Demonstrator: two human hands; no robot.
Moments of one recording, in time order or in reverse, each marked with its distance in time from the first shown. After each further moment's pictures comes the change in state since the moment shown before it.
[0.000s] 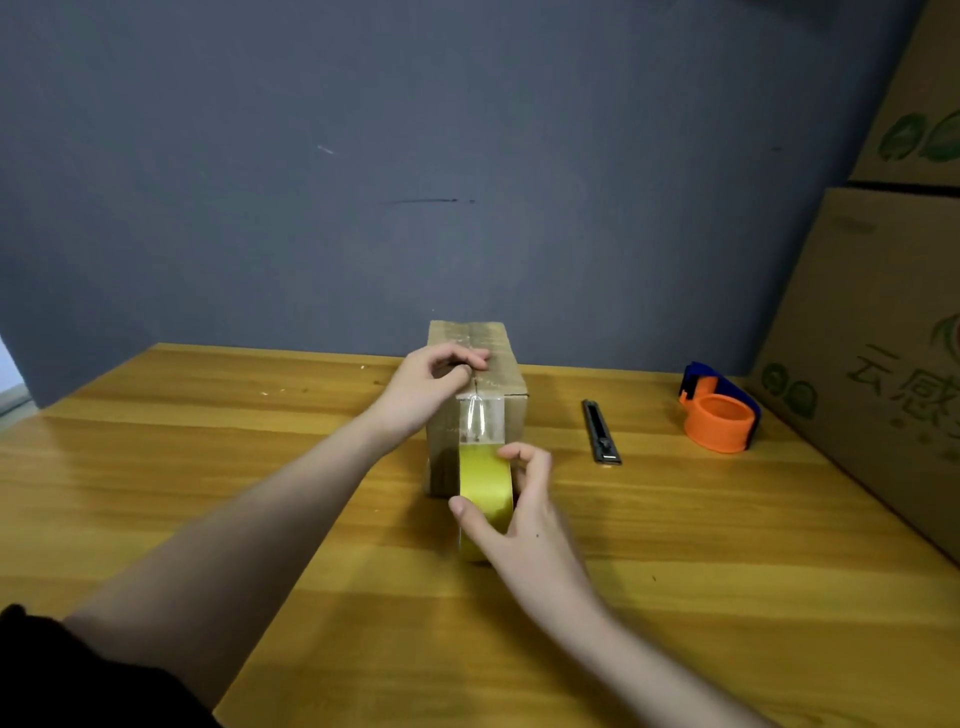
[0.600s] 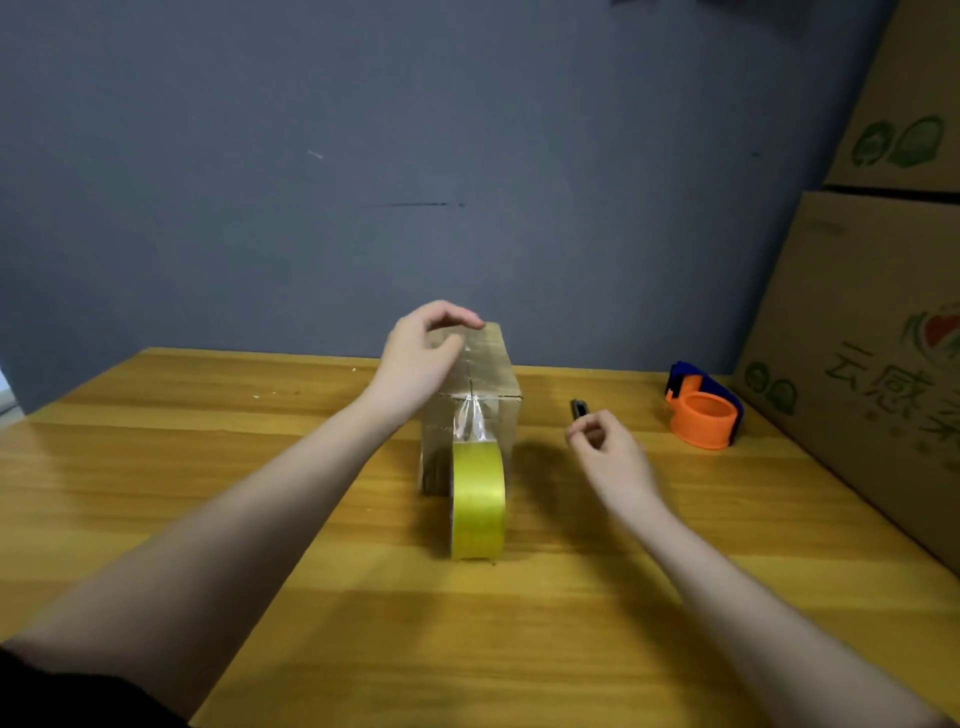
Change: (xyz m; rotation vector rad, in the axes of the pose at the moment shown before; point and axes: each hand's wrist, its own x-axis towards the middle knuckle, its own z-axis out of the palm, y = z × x) left_hand -0.008 0.056 0.001 0.074 0.230 0.094; right_hand 0.068 0.058 -0.070 -0.133 0.202 0.205
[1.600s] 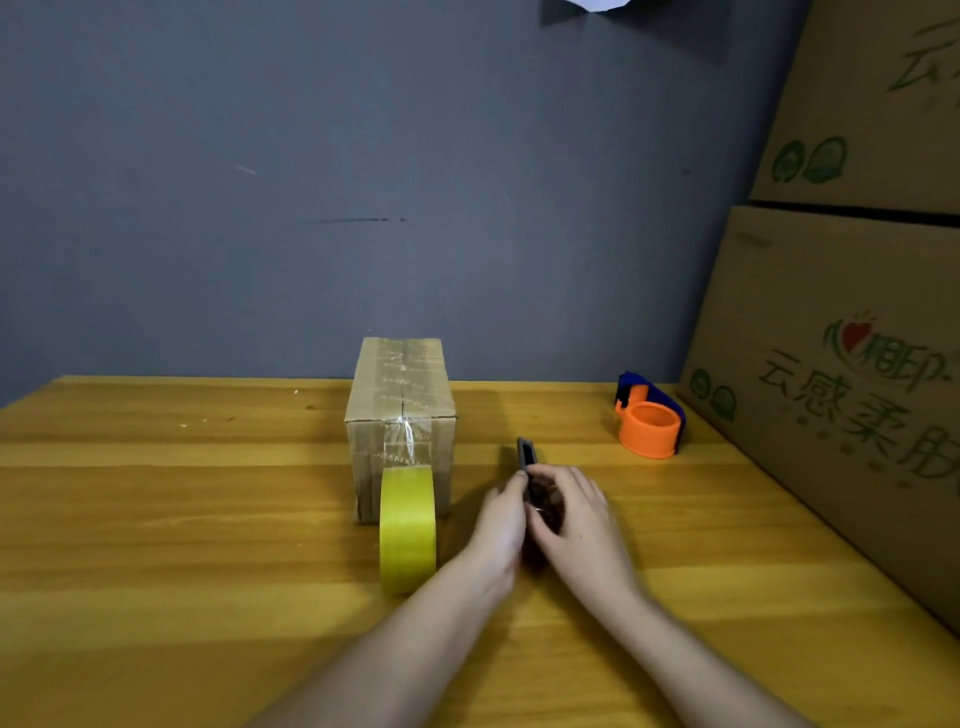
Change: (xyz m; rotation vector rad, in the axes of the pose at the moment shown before) left_hand -0.077 -0.024 0.168 -0.704 -0.075 -0.908; right_hand -0.033 0.043 -0.011 -0.216 0.077 -0.333
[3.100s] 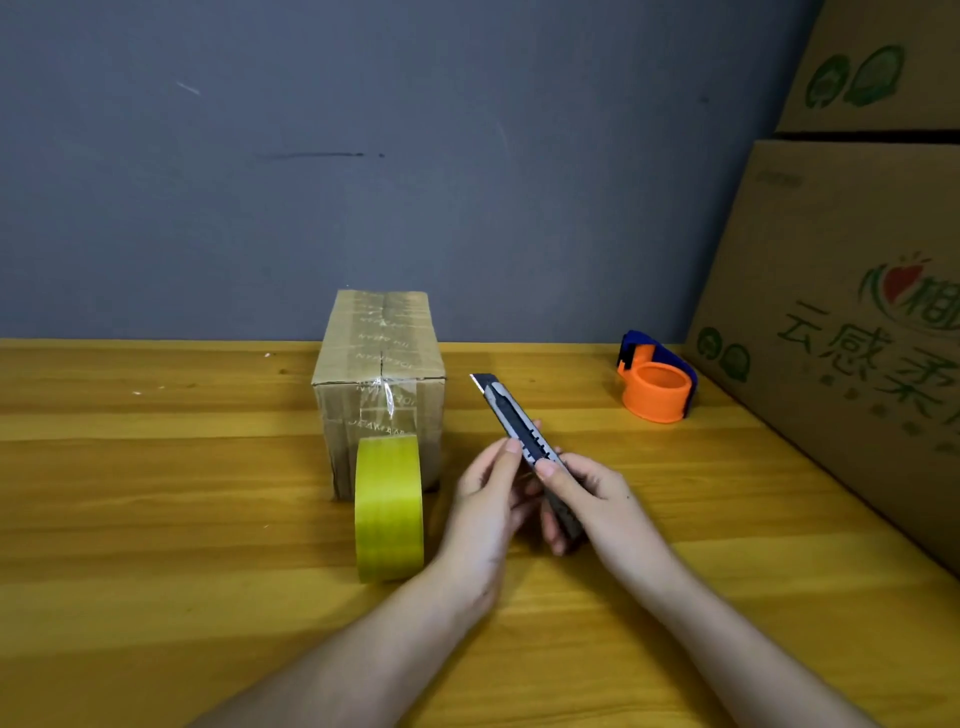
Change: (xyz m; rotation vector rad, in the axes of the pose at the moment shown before) left_hand -0.007 -0.014 -0.021 -0.139 -0.238 0.277; right_hand 0.000 0.002 -0.007 0.787 -0.285 0.274
